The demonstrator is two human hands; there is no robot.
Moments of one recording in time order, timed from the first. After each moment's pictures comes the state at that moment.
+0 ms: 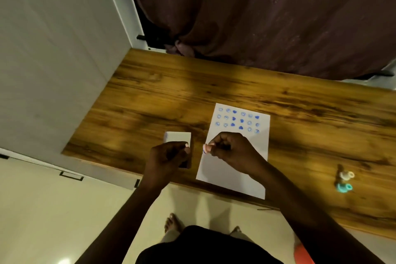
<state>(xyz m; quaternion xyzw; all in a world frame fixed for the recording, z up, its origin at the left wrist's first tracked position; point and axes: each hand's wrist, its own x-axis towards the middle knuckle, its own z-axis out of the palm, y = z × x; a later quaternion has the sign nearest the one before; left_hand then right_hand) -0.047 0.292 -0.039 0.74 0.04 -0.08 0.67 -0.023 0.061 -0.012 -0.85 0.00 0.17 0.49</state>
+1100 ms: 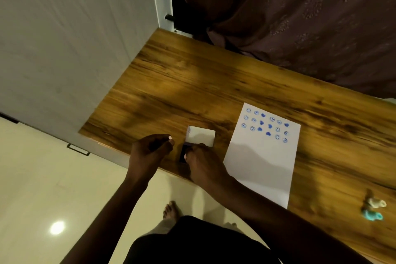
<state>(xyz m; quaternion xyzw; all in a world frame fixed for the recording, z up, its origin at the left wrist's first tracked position) -0.038 0.382 -0.055 0.74 0.18 -0.01 0.64 -0.018 0.207 -0.069 -0.96 -0.23 0.14 0.09</state>
